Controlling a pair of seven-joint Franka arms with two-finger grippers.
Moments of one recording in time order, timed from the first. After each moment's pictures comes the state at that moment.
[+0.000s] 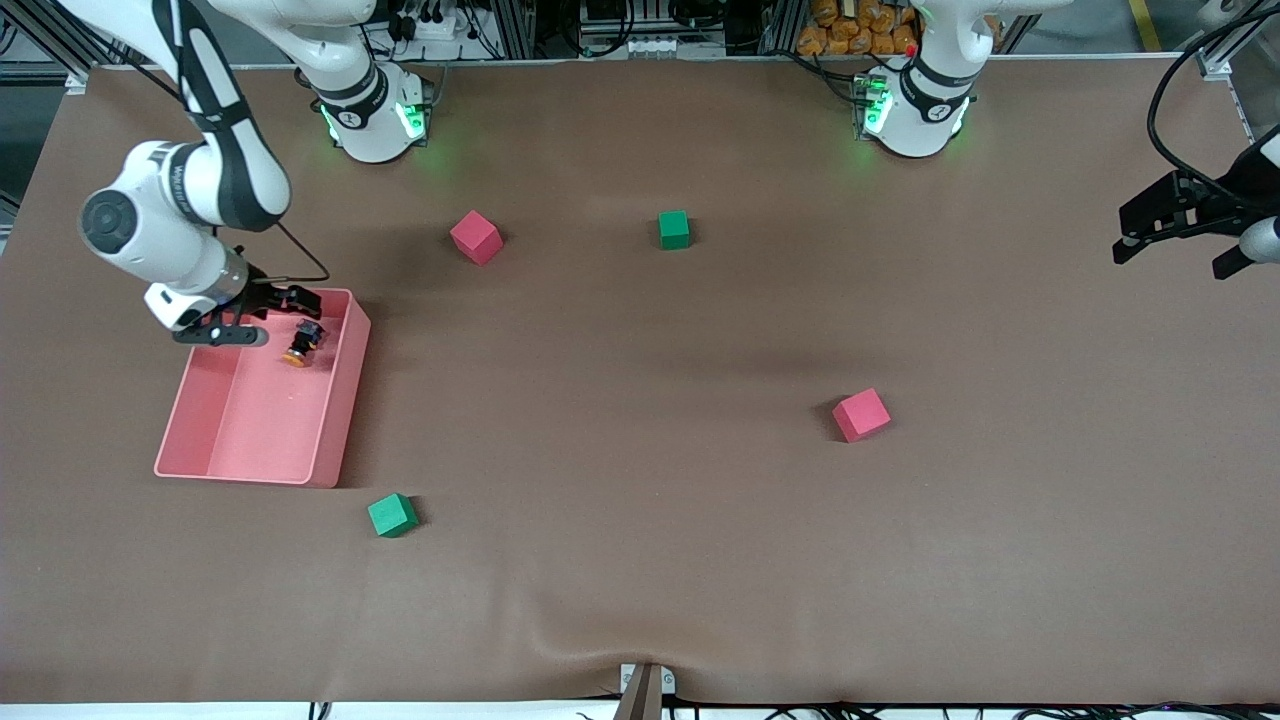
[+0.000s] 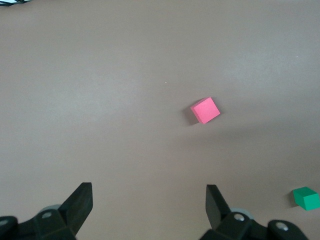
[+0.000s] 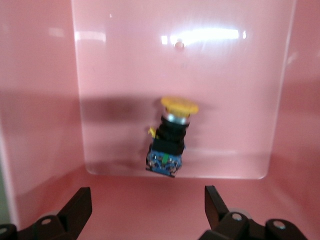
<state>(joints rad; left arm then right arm) -0.03 0.01 -0.02 -1.47 -0.03 1.55 0.13 -0.10 0.05 -0.03 -2.55 0.02 2.49 -0.12</state>
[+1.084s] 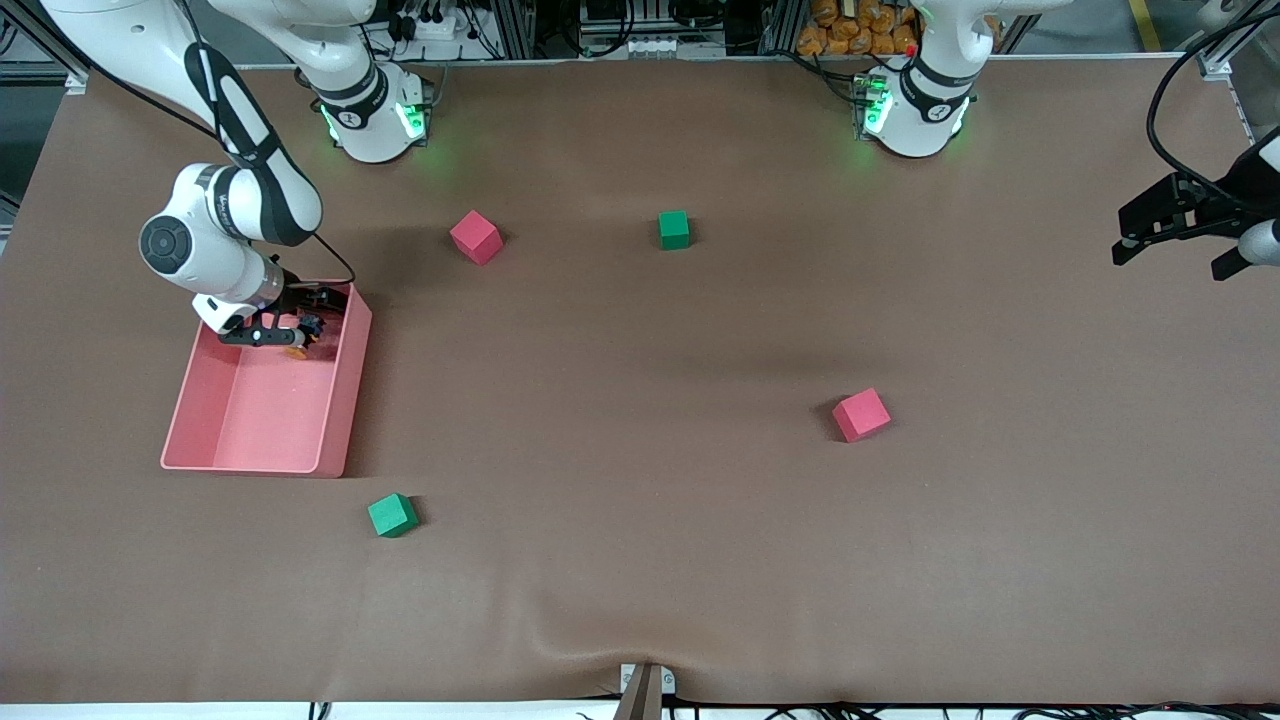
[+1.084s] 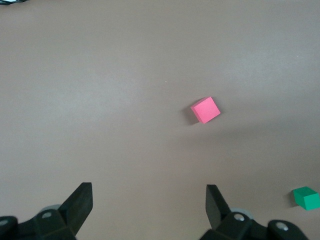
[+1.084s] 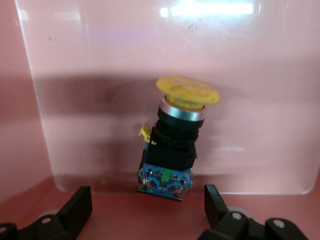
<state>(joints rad) -0.03 0.02 -0.02 -1.47 -0.03 1.55 0.13 -0.10 0.19 -0.03 -2.57 0.02 2.59 -0.12</state>
